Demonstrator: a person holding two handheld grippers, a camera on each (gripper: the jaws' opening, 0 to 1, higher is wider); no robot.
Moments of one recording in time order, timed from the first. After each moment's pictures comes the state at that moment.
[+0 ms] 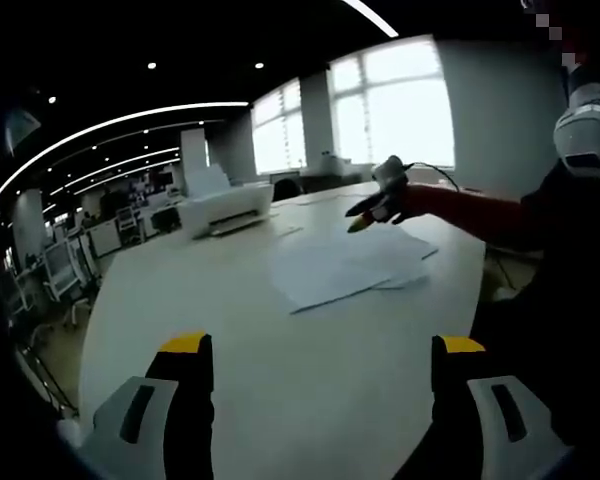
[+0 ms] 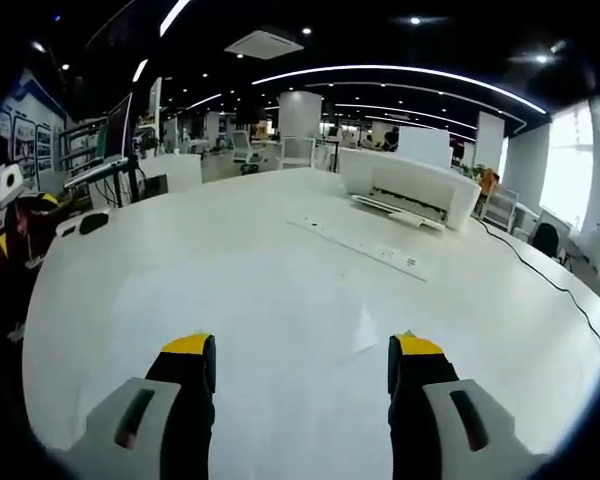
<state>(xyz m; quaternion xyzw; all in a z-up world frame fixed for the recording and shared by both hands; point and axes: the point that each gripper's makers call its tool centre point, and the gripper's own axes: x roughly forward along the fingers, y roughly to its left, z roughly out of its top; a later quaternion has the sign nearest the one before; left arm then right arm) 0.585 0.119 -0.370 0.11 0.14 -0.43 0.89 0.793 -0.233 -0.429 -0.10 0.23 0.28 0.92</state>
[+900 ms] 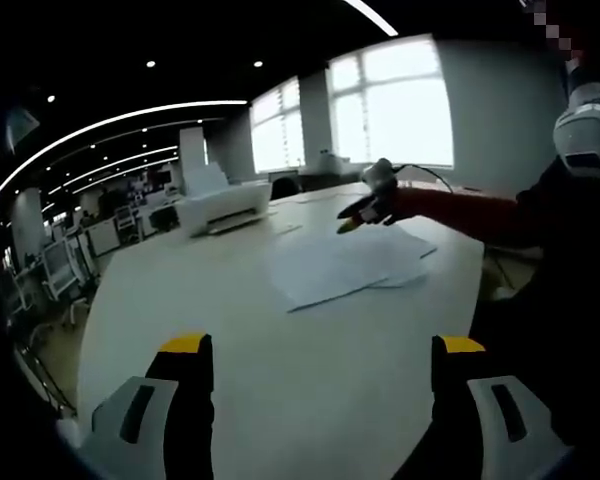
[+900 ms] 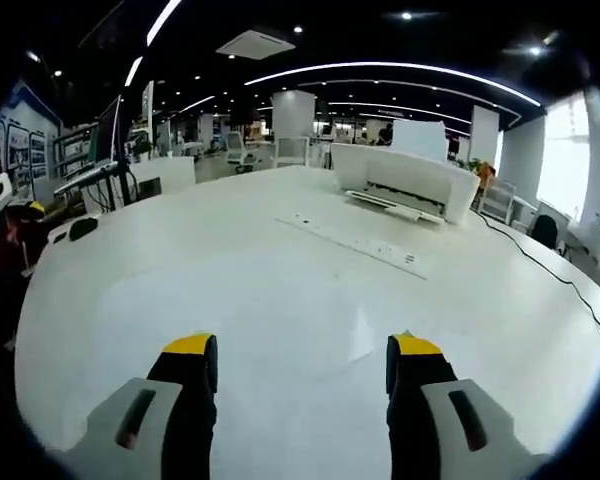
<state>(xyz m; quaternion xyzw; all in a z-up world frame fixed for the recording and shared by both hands) 0.585 0.117 -0.373 0.11 0.14 -0.43 0.88 0.814 -0.233 -0.439 -0.10 0.24 0.28 0.93</state>
